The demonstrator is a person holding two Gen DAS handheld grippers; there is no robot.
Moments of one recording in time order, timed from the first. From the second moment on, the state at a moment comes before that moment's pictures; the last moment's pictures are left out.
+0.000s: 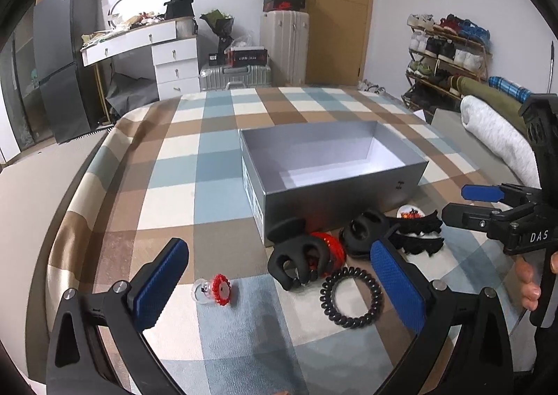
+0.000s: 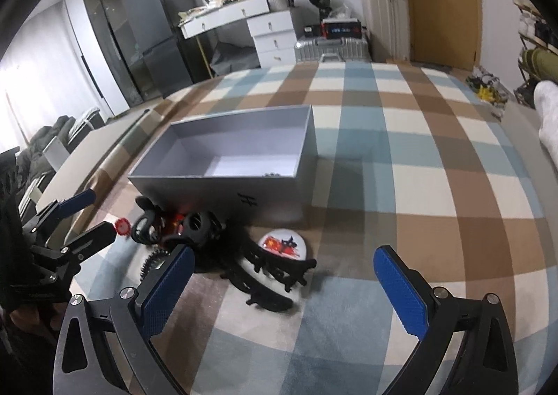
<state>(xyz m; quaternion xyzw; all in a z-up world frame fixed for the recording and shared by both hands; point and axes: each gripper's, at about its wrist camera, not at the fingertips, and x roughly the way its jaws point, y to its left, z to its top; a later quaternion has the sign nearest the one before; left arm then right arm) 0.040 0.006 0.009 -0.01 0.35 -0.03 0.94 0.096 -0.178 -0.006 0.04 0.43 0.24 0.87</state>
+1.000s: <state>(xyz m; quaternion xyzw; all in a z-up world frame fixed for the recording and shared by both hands) 0.047 0.009 -0.010 -0.03 0.38 -0.03 0.92 0.108 -0.170 -0.036 0.02 0.47 0.19 0.86</state>
